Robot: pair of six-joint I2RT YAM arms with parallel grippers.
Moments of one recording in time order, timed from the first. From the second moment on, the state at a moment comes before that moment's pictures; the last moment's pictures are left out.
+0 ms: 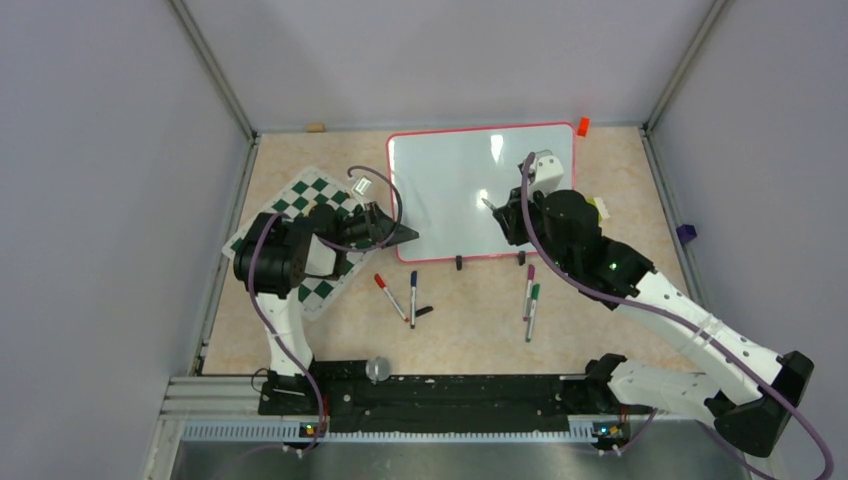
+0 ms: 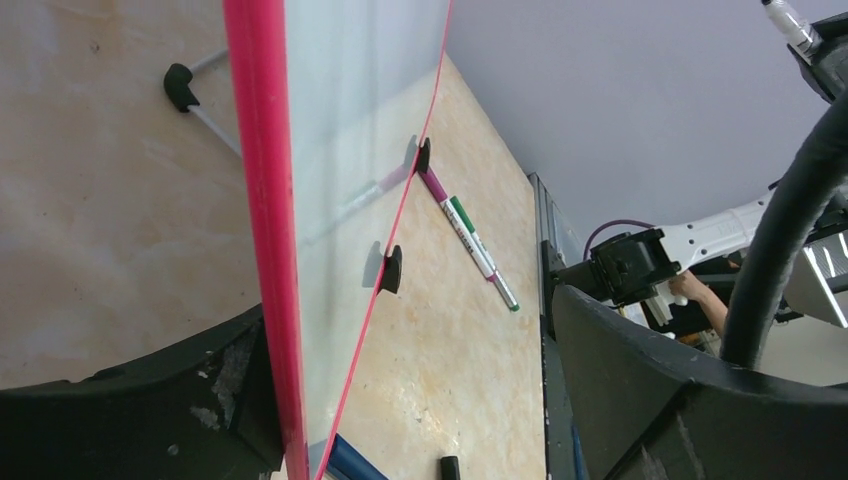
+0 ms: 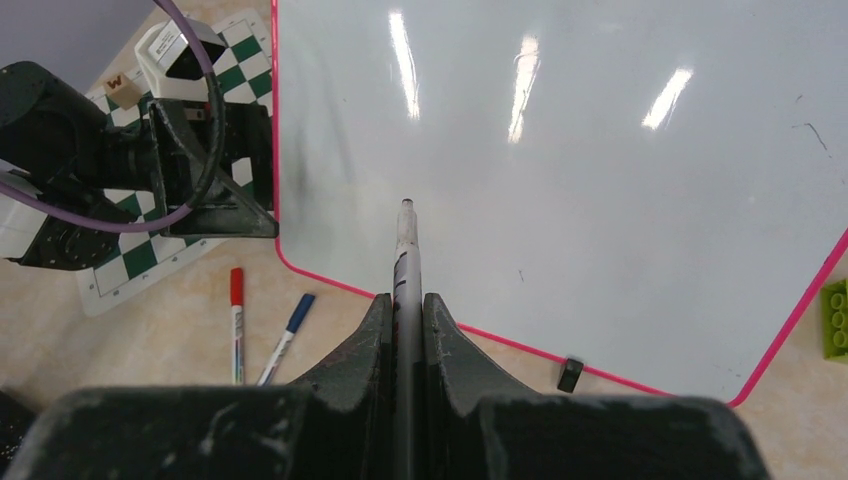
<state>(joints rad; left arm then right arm) -0.14 2.02 0.70 1.39 1.15 -0.98 0.78 1.01 1.03 -0.32 0.29 0.23</state>
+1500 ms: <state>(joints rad) -0.15 2.09 0.68 1.54 1.13 -0.88 0.78 1.01 1.02 -0.34 0.31 0.23</state>
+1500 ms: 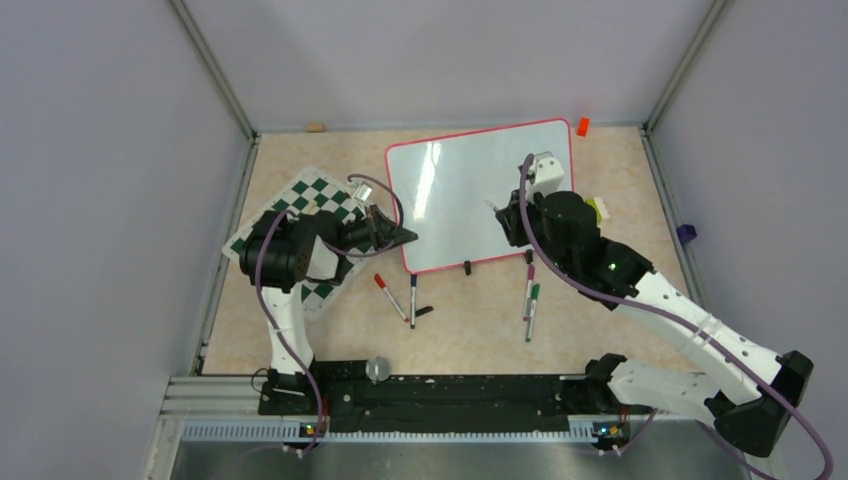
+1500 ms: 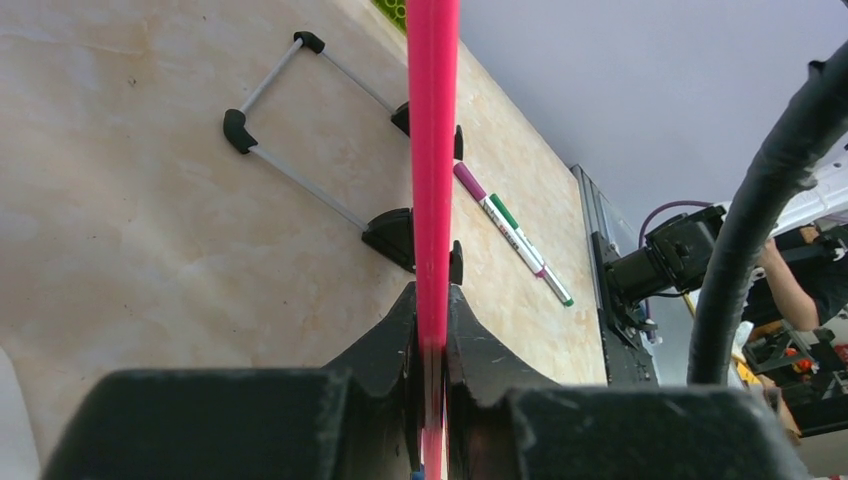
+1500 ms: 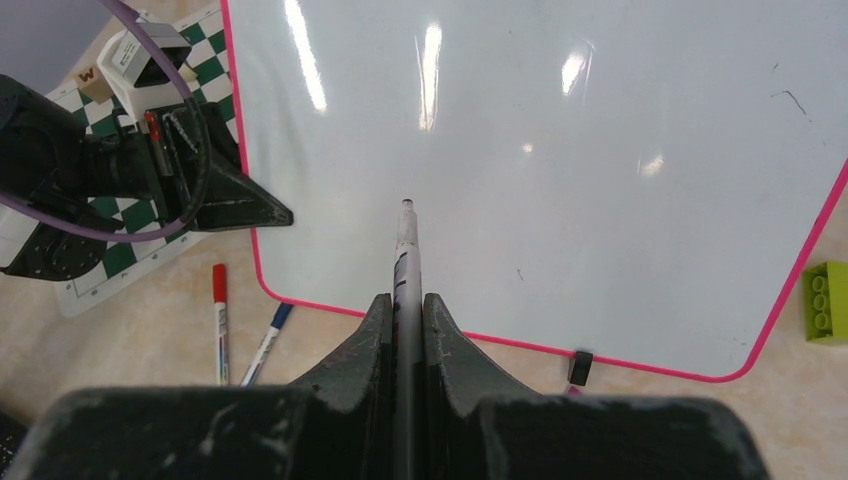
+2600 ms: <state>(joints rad) -0.23 1.94 0.55 1.40 1.05 -0.64 0.77 0.96 0.96 -0.33 0.33 0.23</state>
